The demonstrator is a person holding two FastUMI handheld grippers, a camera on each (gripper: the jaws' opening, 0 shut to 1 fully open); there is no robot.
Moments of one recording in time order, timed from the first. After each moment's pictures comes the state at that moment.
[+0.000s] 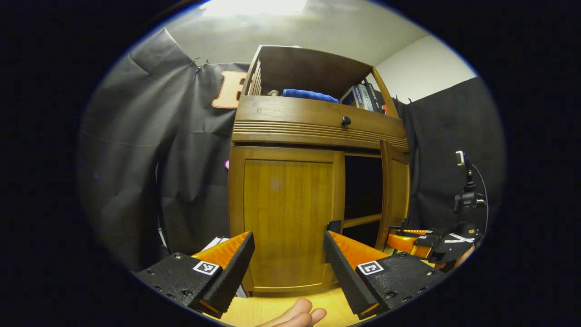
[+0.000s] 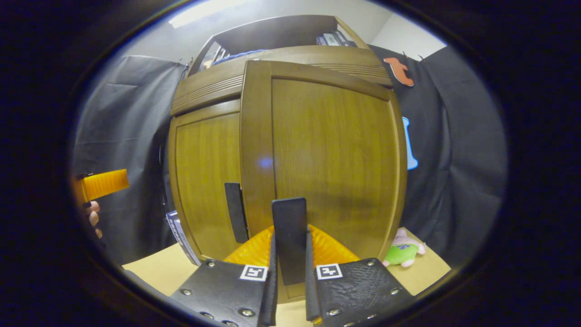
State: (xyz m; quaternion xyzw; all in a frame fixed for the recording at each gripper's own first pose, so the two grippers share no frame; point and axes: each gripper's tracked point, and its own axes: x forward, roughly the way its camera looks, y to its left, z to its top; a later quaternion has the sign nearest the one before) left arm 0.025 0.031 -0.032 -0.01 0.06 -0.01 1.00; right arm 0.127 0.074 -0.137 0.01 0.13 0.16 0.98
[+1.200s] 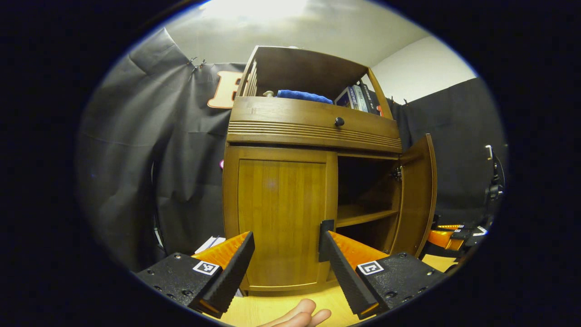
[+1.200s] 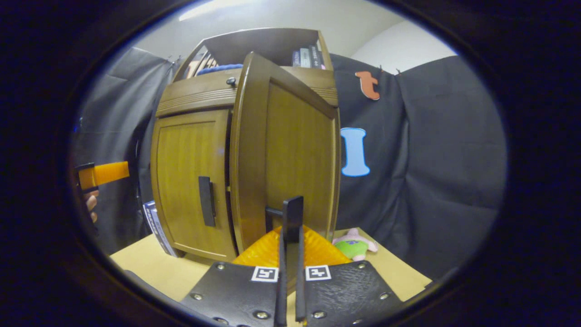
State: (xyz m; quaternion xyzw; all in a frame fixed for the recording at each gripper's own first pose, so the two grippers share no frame) left arm 0.020 0.024 -0.033 -0.01 0.06 -0.02 1.00; right arm 0.066 -0.016 -0.112 -0.03 0.11 0.06 0.99
